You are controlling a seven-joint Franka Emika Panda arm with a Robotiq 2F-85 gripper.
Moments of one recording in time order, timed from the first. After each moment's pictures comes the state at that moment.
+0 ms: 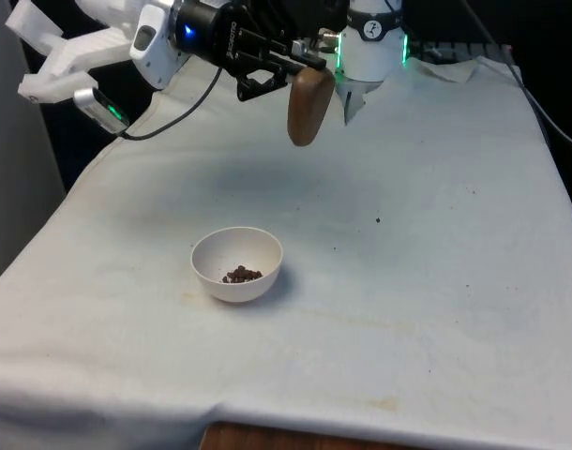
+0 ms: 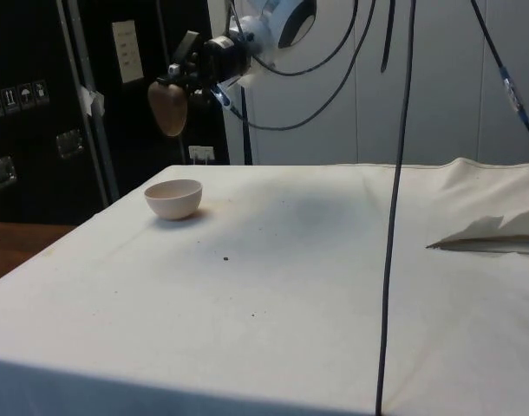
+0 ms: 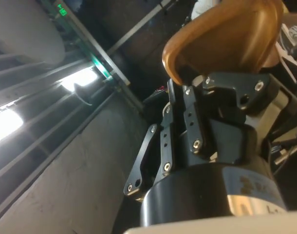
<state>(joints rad) 0.00 0.64 -0.59 -1.73 1.62 1.38 -0.95</state>
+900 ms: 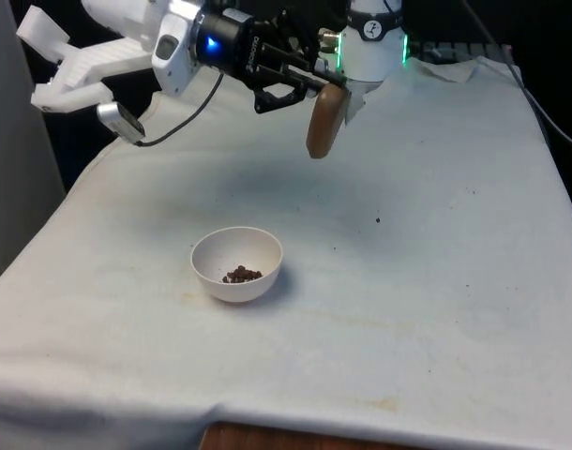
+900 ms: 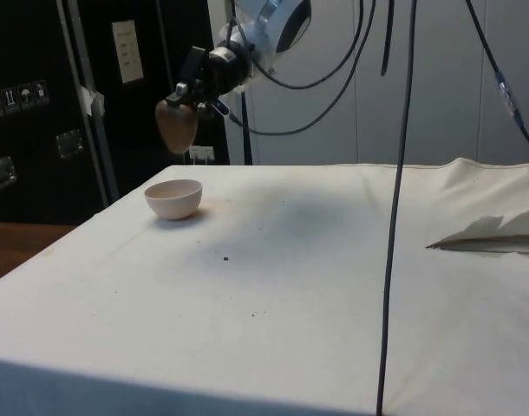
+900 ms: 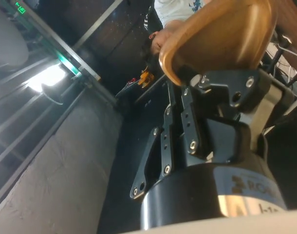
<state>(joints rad) 0.02 0.65 -0.58 -1.73 1.52 1.38 -1.05</state>
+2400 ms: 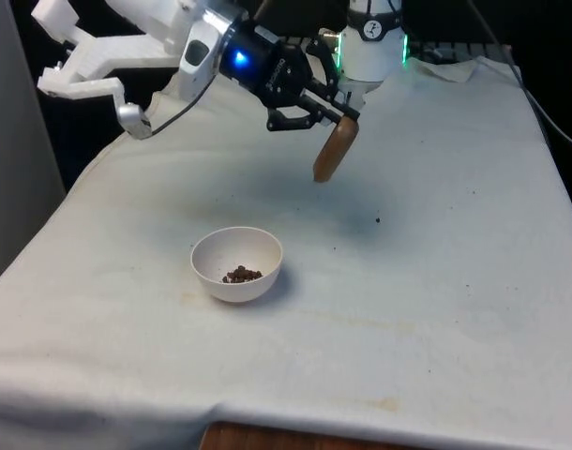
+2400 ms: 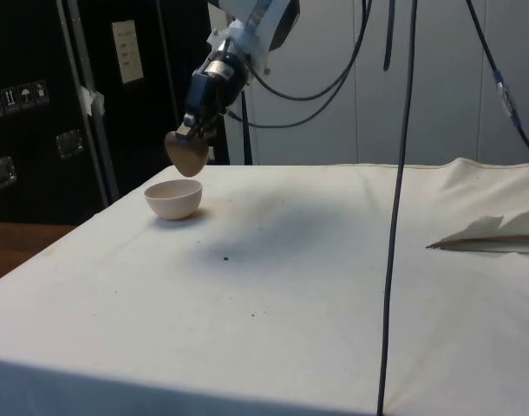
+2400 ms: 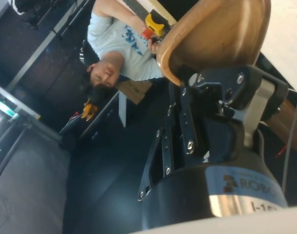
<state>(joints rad) 0.09 0.62 -0.57 -1.76 1.32 1.55 -1.15</state>
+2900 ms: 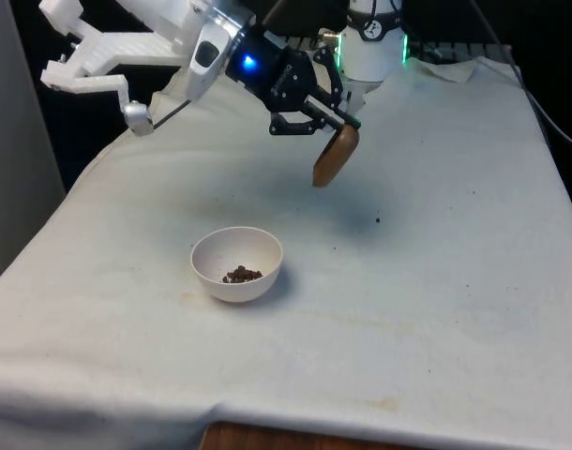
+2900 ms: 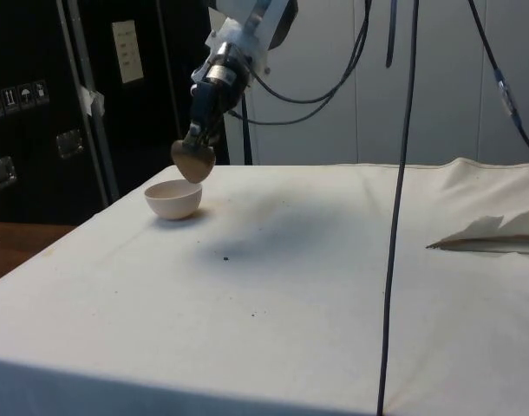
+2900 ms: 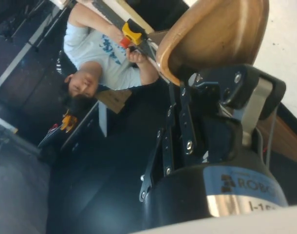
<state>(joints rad) 0.10 0.60 -0.55 -1.77 1.25 1.61 -1.18</state>
